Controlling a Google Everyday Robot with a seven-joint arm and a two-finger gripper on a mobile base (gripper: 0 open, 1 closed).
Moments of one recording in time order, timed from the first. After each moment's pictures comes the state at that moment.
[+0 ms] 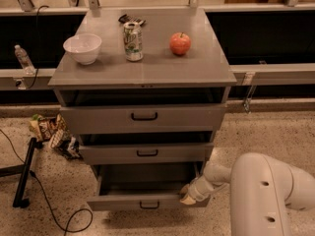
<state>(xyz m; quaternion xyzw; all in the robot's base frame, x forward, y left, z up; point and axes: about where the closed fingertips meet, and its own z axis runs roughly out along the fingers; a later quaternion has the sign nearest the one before) 0.544 -0.134 0.187 -0.62 0.74 0.20 0.17</state>
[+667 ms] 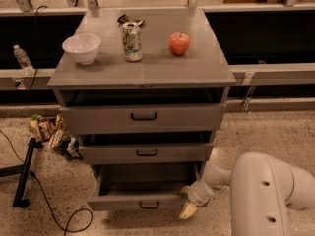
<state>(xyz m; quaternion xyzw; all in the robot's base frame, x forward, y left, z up) 0.534 -0.135 0.187 -0.62 0.74 0.20 0.16</state>
